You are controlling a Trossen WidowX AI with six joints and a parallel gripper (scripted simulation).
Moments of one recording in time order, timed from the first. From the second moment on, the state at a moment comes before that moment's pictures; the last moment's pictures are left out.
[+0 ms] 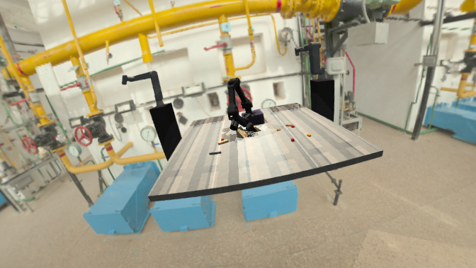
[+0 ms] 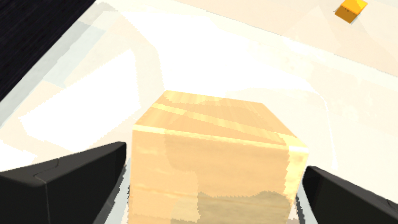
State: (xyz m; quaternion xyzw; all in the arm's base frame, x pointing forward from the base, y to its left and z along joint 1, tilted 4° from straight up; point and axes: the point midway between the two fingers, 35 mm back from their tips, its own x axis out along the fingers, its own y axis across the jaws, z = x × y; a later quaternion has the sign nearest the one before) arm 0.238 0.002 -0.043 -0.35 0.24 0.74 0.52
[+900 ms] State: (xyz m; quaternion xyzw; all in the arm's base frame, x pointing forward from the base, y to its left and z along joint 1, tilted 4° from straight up) arm 0.235 0.002 -0.044 -0.34 0.24 0.74 0.52
